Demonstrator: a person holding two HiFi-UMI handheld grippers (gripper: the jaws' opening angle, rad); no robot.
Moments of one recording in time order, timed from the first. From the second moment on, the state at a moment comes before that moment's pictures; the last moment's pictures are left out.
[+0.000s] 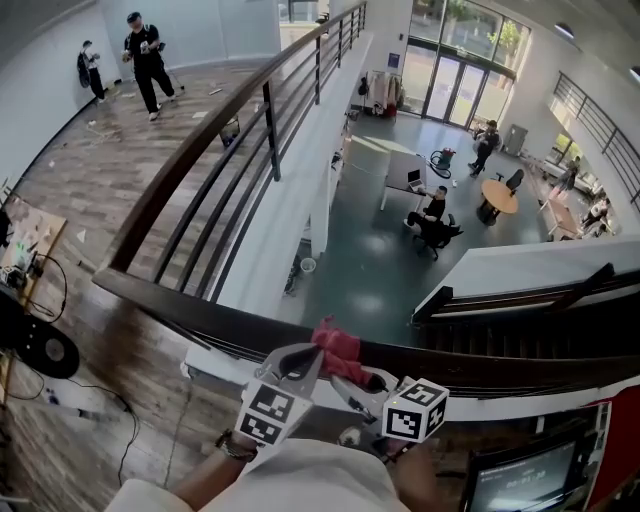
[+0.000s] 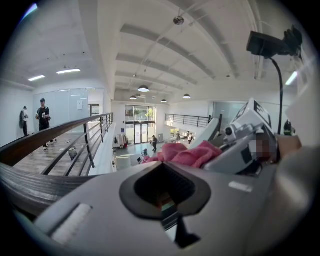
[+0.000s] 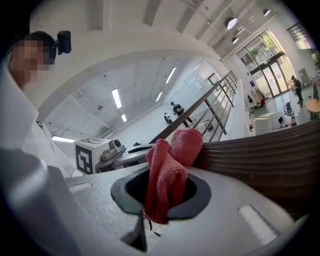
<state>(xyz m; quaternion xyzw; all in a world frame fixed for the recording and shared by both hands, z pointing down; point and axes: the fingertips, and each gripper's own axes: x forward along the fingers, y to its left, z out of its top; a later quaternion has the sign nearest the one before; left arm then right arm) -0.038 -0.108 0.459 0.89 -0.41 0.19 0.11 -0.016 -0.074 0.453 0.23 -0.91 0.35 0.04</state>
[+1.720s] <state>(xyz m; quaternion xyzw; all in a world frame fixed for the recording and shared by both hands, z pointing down) -0.069 -0.121 0.455 0.90 -0.38 0.20 0.11 -0.047 -0.081 0.455 0.30 -0.89 0.34 0.03</state>
